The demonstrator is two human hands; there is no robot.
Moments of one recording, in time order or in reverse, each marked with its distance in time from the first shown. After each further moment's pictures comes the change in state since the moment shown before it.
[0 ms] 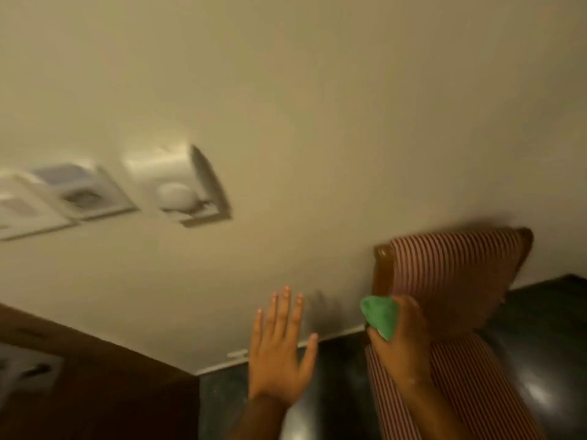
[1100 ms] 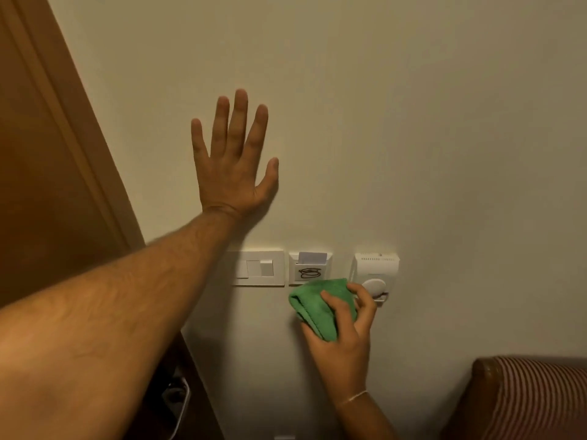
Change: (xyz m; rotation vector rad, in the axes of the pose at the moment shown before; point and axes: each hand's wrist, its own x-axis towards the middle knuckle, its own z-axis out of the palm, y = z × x) left_hand 0.205 -0.294 -0.442 0.379 0.927 0.043; right_hand -0.061 -0.454 0.031 0.574 0.218 -0.561
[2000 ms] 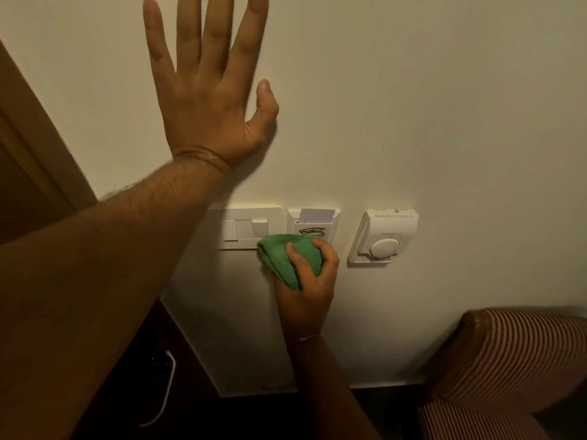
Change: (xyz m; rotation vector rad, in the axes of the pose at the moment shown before) left_hand -0.003 0.004 0.004 0.068 0.056 -0.050; right_hand -0.005 0.023 0.096 -0.095 0.119 0.025
